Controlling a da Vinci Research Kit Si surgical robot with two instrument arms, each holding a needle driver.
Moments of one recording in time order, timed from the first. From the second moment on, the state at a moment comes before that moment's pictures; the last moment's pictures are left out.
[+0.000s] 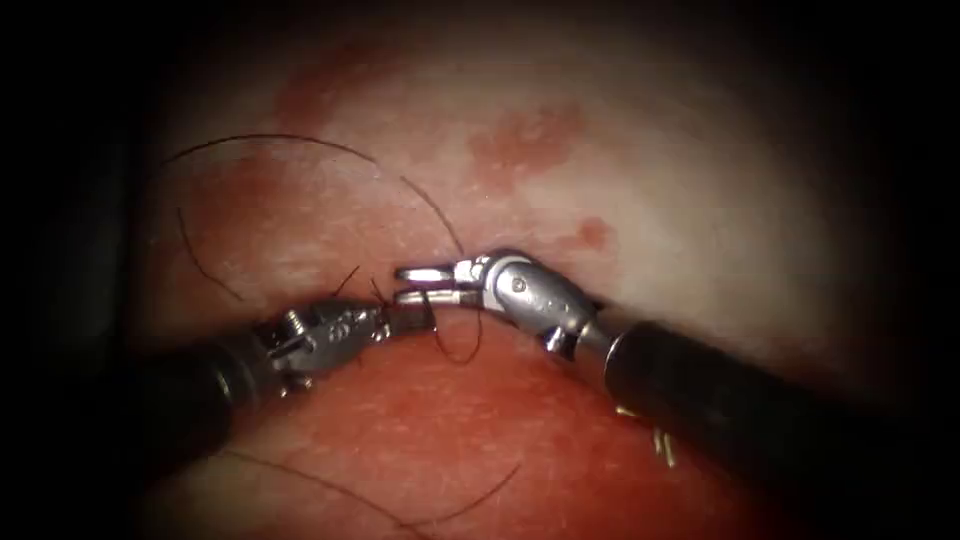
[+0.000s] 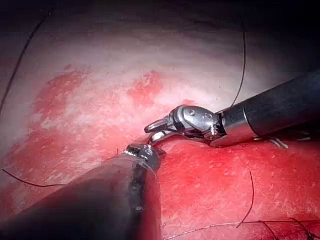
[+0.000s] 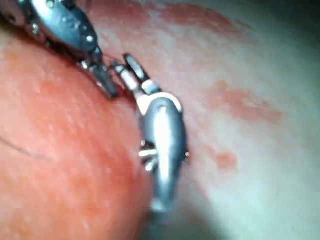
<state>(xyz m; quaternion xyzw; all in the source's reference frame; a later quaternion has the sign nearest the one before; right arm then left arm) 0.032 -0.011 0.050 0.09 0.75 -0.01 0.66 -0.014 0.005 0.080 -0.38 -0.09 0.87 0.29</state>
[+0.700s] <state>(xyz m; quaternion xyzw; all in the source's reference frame) 0.032 -0.013 0.051 0.24 0.68 0.10 0.68 -0.014 0.004 0.080 -0.38 -0.09 0.88 0.29</state>
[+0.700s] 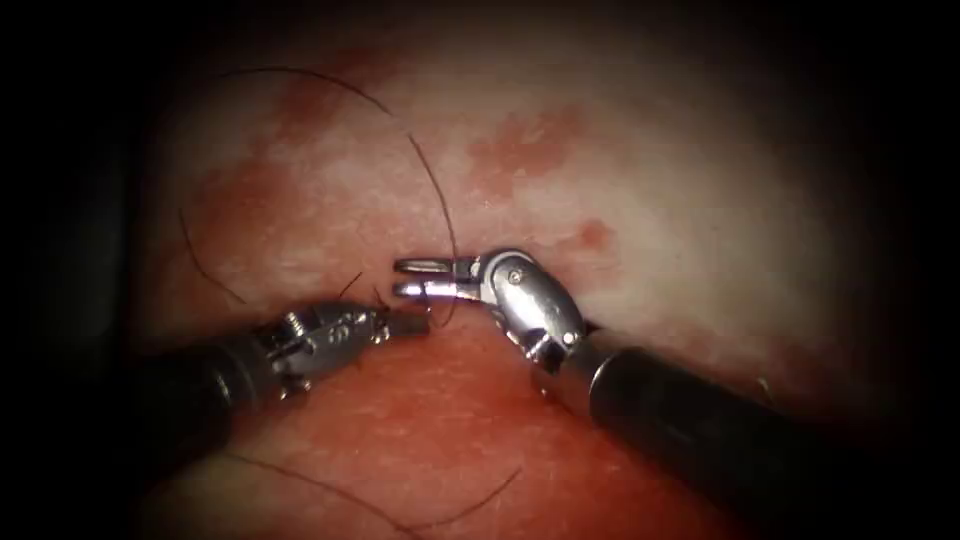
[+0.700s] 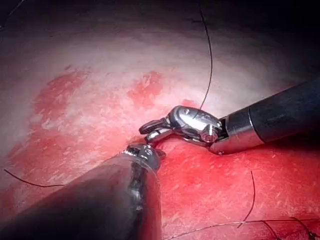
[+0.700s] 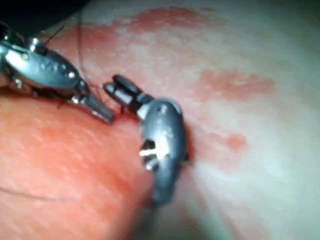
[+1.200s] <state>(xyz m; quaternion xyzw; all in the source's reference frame) 0.032 -0.014 0.051 0.36 0.63 0.19 0.66 -0.014 0.004 0.080 -0.37 -0.10 0.88 0.29</state>
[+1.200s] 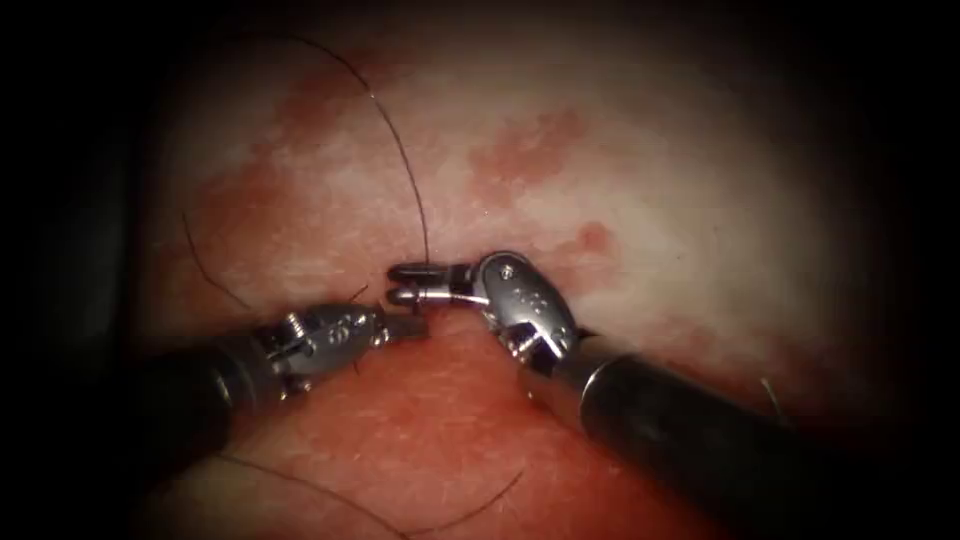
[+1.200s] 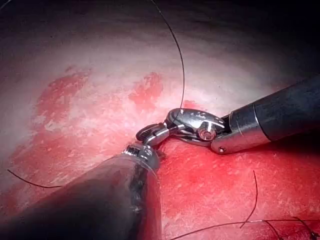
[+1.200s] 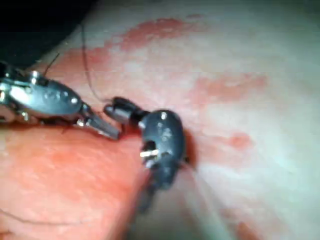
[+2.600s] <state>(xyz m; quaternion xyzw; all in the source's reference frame) 0.032 -0.008 0.047 0.07 0.73 0.04 0.68 -0.016 0.002 0.082 -0.35 -0.13 0.88 0.29</state>
